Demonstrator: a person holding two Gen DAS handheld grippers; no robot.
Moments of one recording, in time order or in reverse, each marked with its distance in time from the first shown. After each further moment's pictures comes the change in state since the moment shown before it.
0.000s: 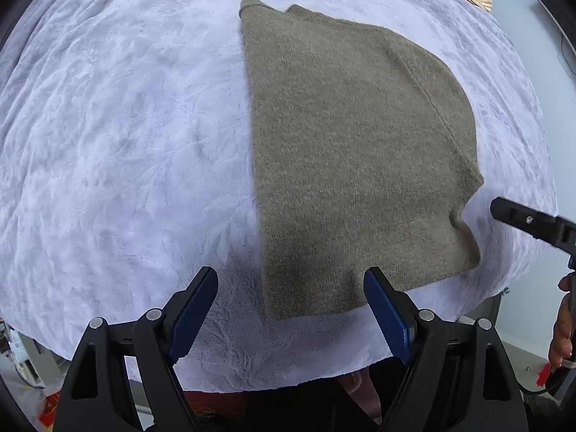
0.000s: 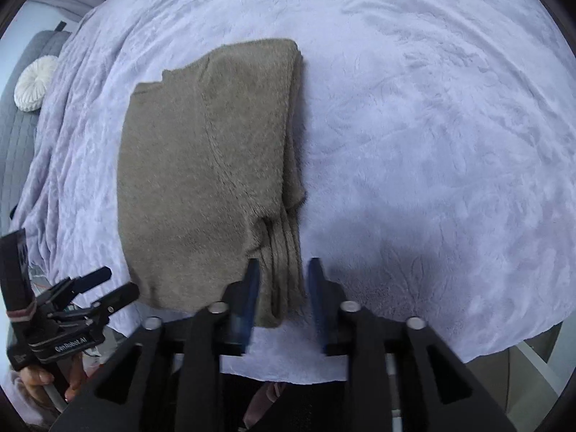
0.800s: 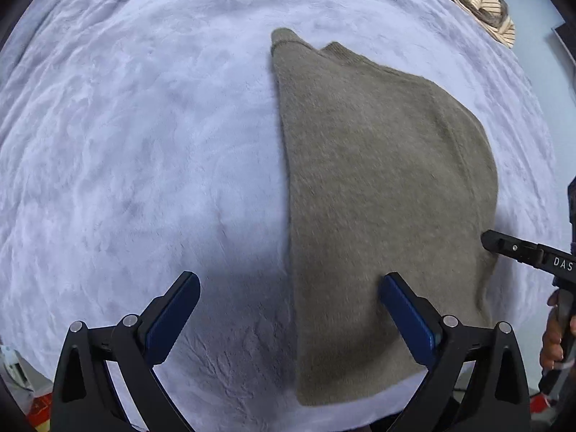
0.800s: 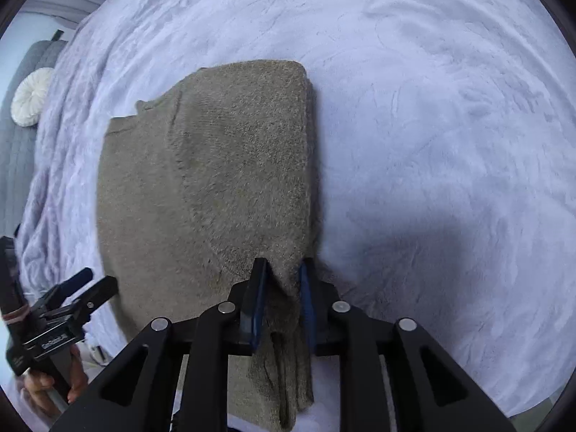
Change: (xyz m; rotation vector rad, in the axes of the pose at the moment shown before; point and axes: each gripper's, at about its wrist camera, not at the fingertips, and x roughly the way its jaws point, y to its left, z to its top) left arm 0.023 0.024 0.051 -0.049 -0.042 -0.055; right arm 0.044 -0.006 0.064 -0.003 0.058 0.080
